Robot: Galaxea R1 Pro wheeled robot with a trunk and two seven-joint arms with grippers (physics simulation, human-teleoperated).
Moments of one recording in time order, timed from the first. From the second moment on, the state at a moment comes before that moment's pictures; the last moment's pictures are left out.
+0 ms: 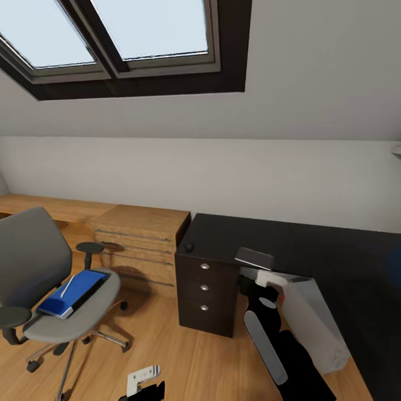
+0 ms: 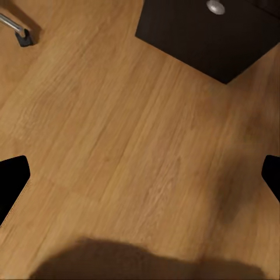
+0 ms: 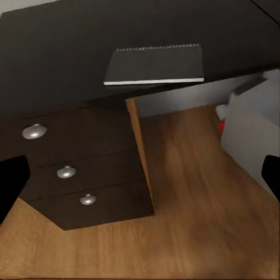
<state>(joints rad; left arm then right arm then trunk) 0.03 -0.08 -0.18 -1.19 0.38 0.36 0.29 -0.39 0.07 0.34 -1.41 -0.50 0.44 -0.80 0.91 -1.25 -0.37</state>
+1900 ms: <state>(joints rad) 0.03 -0.08 -0.23 -1.20 0.38 0.24 0.29 -0.39 0.07 0.55 -1.28 -0.34 0.26 -0.59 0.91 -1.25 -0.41</state>
